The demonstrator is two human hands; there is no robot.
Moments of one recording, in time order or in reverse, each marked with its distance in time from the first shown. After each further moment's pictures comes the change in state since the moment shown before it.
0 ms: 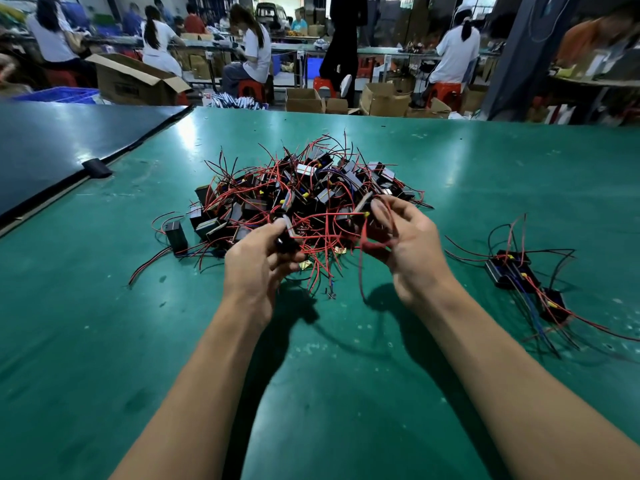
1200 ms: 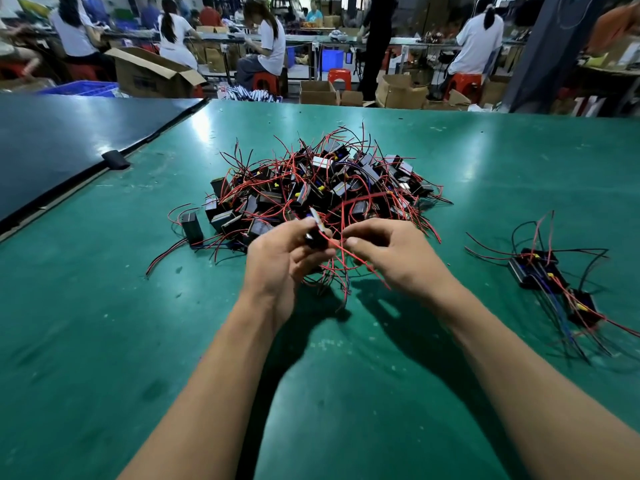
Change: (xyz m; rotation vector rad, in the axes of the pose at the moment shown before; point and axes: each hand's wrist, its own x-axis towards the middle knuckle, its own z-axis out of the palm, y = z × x) left_hand -0.004 -0.002 0.005 -0.093 -0.093 -0.032; right_hand -0.001 0.012 0.003 -0.792 -0.295 -0.192
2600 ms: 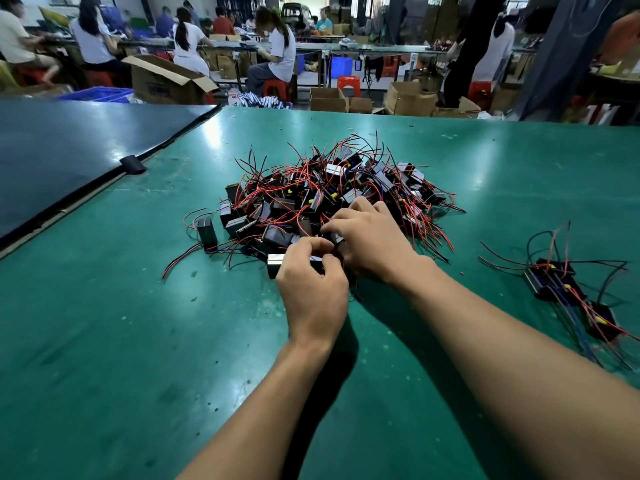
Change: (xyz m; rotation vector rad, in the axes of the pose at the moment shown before) left_hand -0.014 -0.036 0.012 0.761 0.402 0.579; right_hand 0.063 0.003 0.035 -1.005 -0.117 -0.406
